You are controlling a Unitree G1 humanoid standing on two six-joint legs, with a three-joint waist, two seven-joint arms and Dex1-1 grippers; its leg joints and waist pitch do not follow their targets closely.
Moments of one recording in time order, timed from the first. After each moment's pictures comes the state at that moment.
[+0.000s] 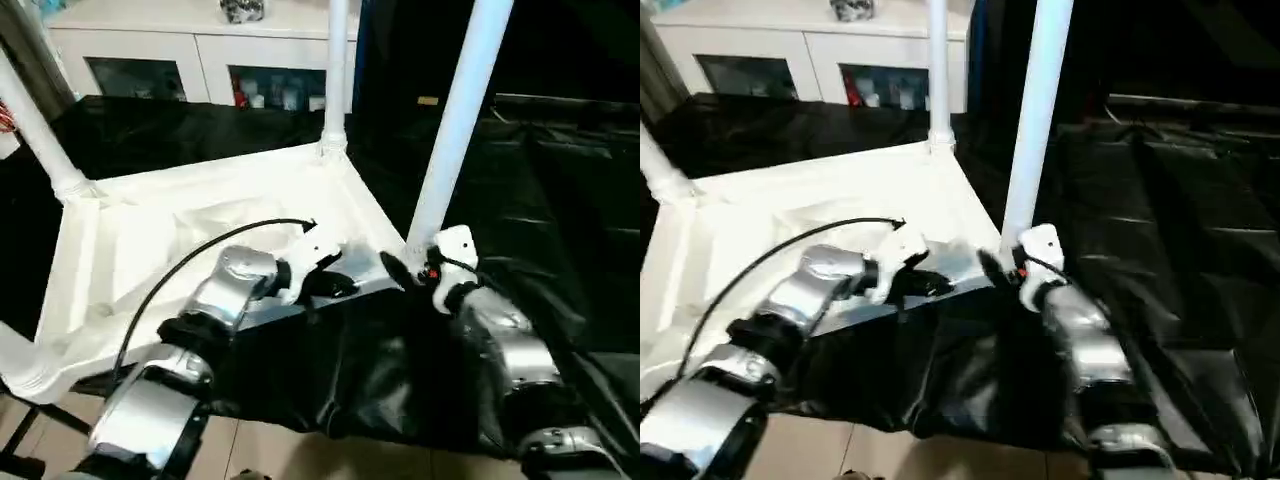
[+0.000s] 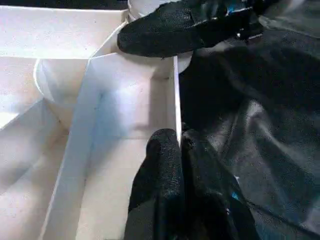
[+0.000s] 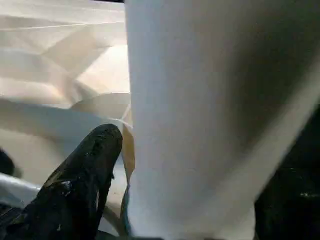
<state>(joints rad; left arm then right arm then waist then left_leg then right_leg) -0.74 0.16 -0.23 0.83 0.09 0.08 -1.10 -0.42 -0.21 0.00 0.58 0.08 0.02 0.61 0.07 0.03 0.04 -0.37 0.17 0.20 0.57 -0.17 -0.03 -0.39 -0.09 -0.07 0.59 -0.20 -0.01</state>
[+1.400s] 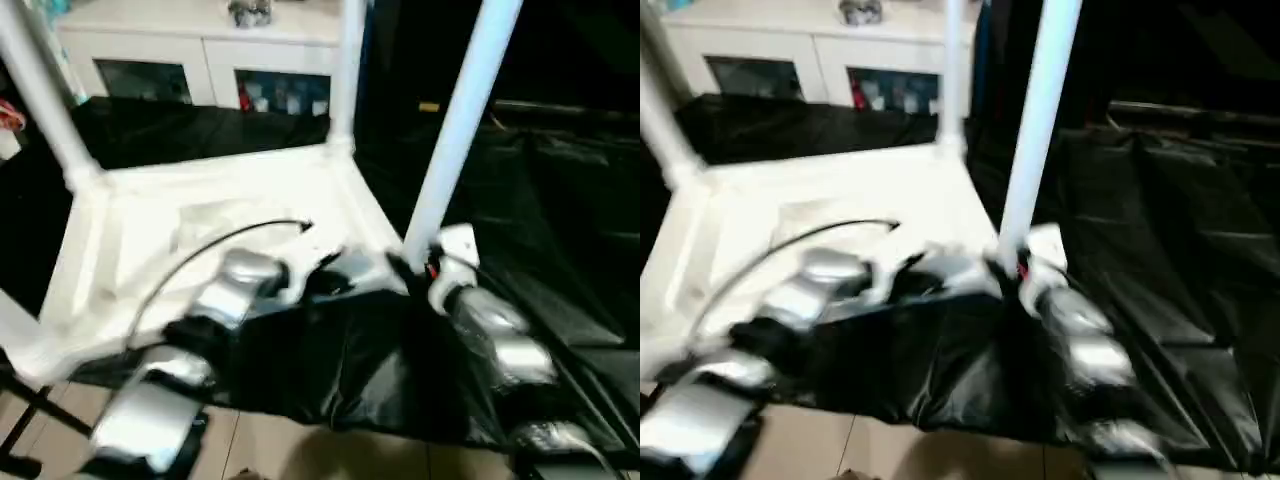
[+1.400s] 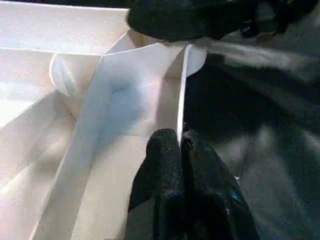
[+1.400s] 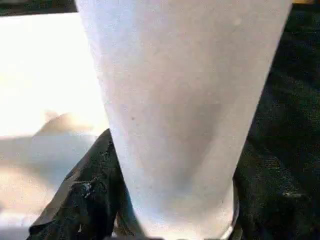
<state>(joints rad) -0.75 0.09 -0.22 0.83 0.11 0.16 -0.88 -0.49 -0.08 -0.09 0.66 0.09 0.08 0.29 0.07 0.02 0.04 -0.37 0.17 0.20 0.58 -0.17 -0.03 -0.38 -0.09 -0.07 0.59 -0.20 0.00</state>
